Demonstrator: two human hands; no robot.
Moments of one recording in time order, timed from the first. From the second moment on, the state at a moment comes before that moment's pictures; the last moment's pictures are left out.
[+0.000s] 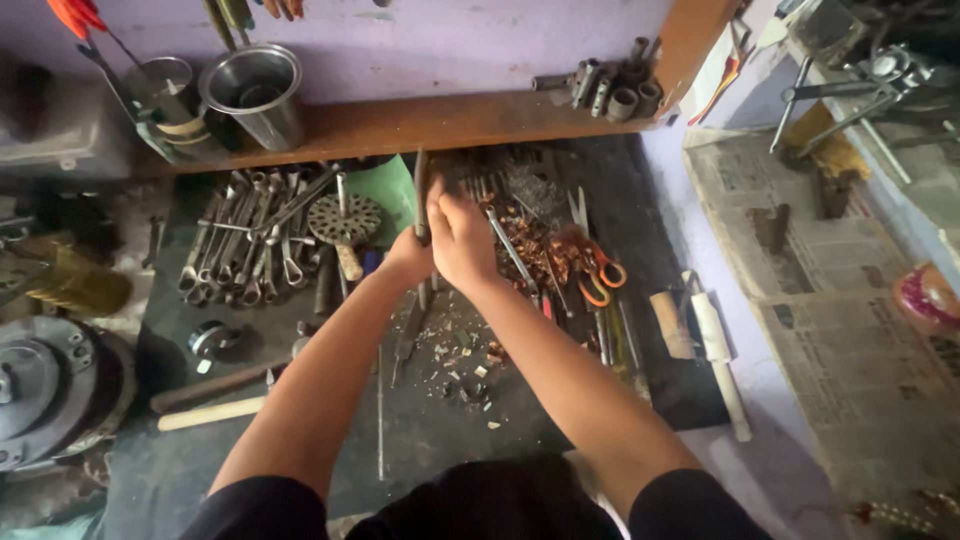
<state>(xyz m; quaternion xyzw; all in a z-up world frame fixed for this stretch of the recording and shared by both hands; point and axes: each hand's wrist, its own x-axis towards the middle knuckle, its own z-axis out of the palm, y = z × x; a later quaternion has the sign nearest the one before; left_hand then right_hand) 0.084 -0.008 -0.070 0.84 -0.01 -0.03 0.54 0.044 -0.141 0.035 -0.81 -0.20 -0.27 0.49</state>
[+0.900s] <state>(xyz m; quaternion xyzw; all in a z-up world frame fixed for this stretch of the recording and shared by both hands) 0.029 -0.009 -0.016 0.99 -0.07 -0.01 0.14 0.043 -0.268 -0.058 -0.78 -0.07 -0.25 0.57</state>
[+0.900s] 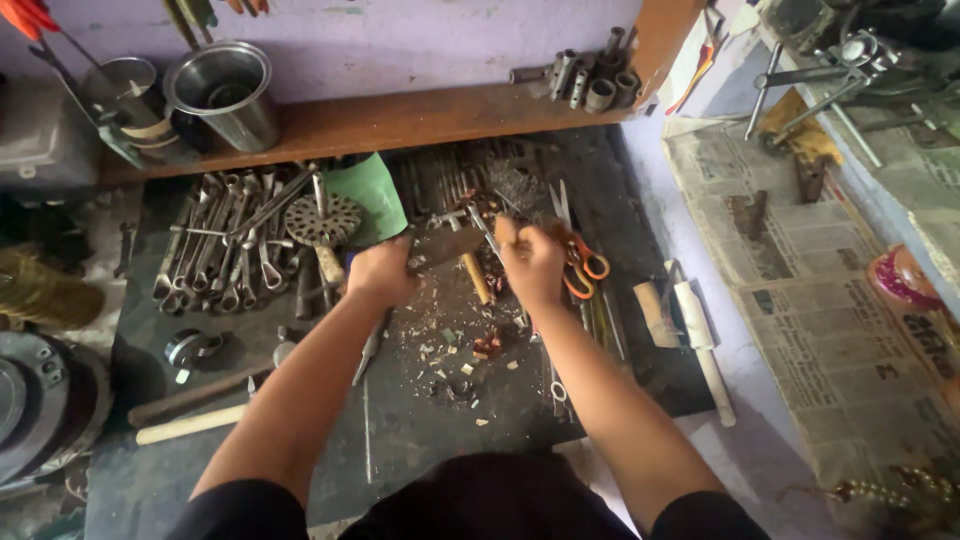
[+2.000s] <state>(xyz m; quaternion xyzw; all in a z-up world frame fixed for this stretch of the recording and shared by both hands) -0.021 -0.044 -0.036 0.98 -0.03 -0.18 0.11 0.041 -0.221 -0.065 -0.90 -0.26 -0.20 0.30</state>
